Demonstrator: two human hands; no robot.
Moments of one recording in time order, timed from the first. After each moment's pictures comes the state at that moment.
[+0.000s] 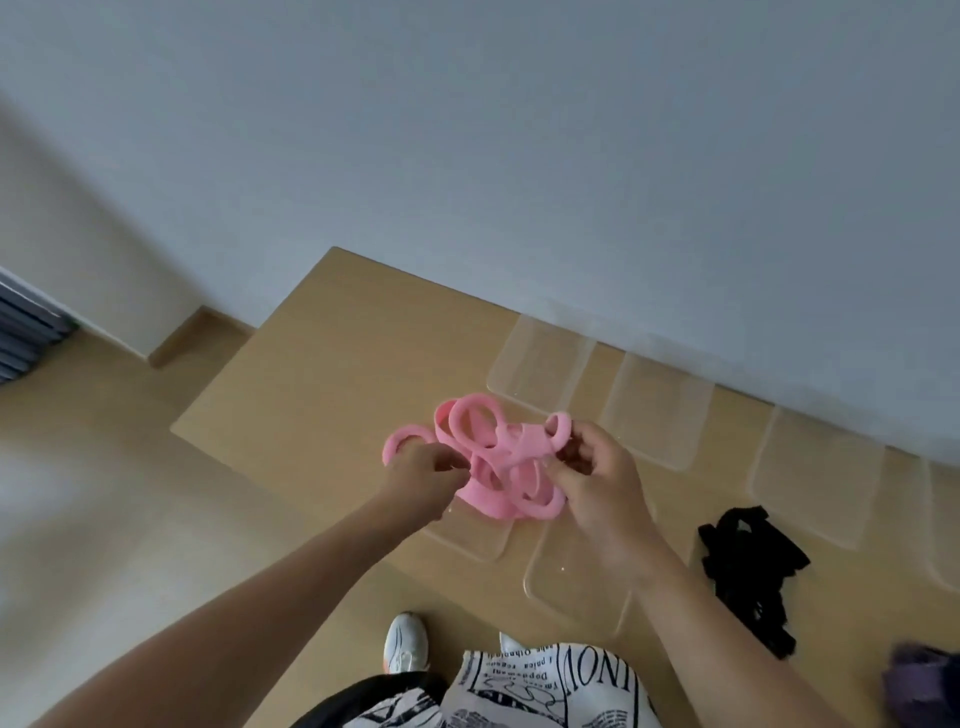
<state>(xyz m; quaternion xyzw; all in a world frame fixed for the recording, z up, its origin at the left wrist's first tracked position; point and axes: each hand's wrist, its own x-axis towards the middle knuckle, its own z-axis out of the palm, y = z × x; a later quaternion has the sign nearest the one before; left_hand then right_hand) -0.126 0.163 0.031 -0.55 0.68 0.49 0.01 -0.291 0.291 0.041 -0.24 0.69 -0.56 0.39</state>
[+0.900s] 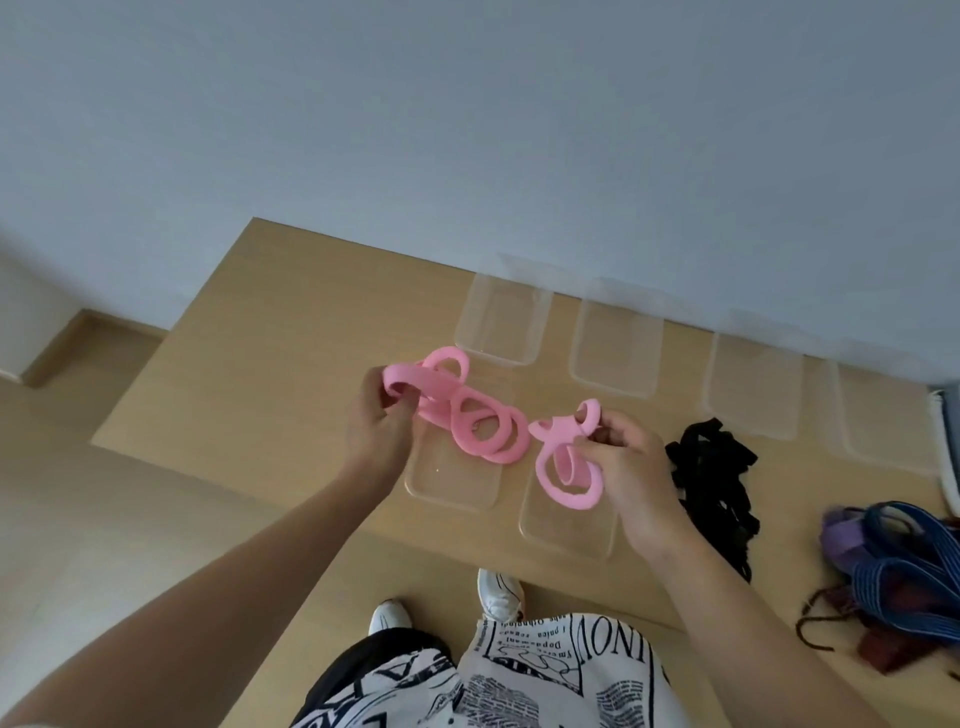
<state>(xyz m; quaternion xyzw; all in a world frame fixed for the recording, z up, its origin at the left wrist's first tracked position) -0.111 0.142 0.015 -0.48 0.64 0.54 -0.25 -0.273 0.338 0.041 -0.09 0.75 -0.56 0.34</state>
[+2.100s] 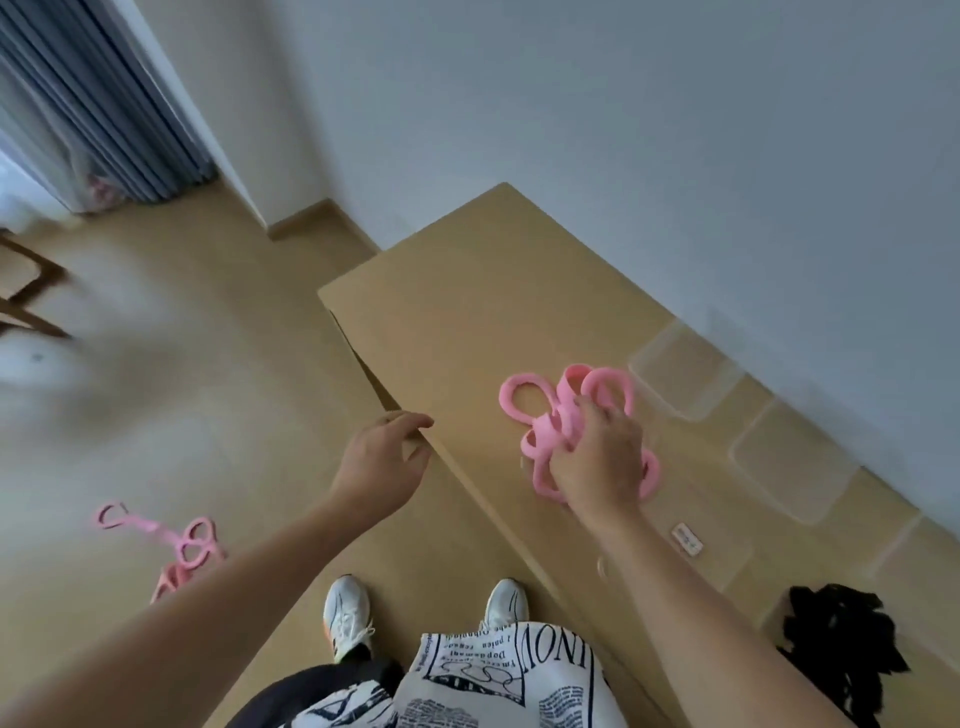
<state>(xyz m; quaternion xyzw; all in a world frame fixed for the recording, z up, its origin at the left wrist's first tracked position) 0.049 0.187 -0.008 -0.62 0.70 0.32 -0.16 -0.192 0.227 0.012 -0.51 0.82 -0.22 0.17</state>
